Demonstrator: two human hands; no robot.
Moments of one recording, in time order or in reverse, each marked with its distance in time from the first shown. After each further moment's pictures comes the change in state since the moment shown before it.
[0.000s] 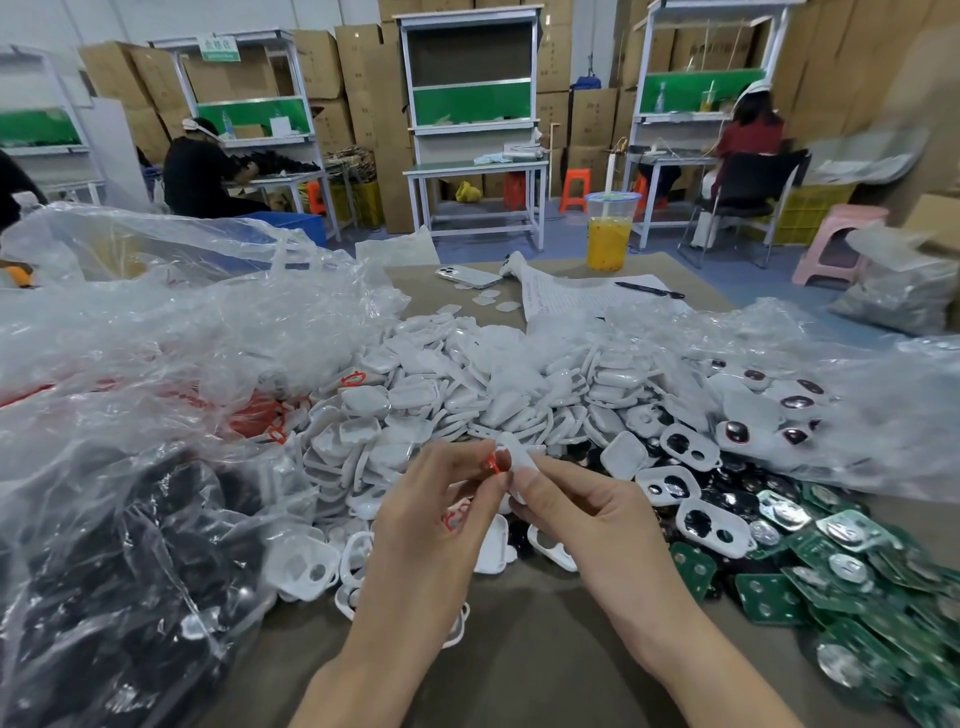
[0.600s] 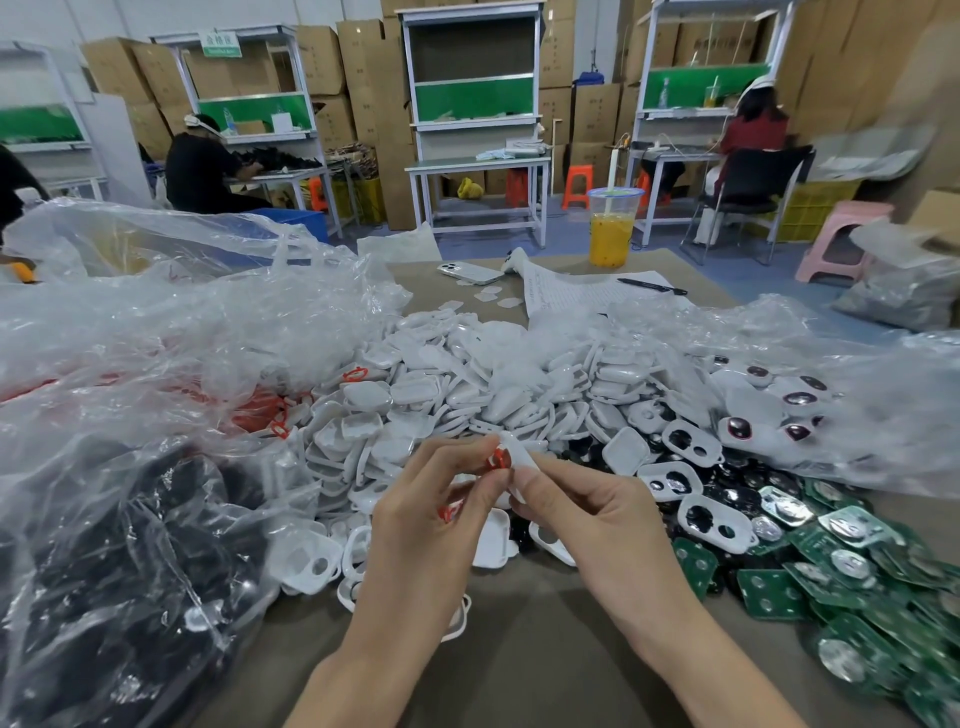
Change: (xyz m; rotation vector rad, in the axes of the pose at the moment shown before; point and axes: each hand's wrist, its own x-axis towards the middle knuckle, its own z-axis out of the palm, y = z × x) left_hand -0.001 0.008 0.000 -0.054 0.007 -0.030; right_hand -0.004 -0.007 0.003 -0.020 0.014 -0.023
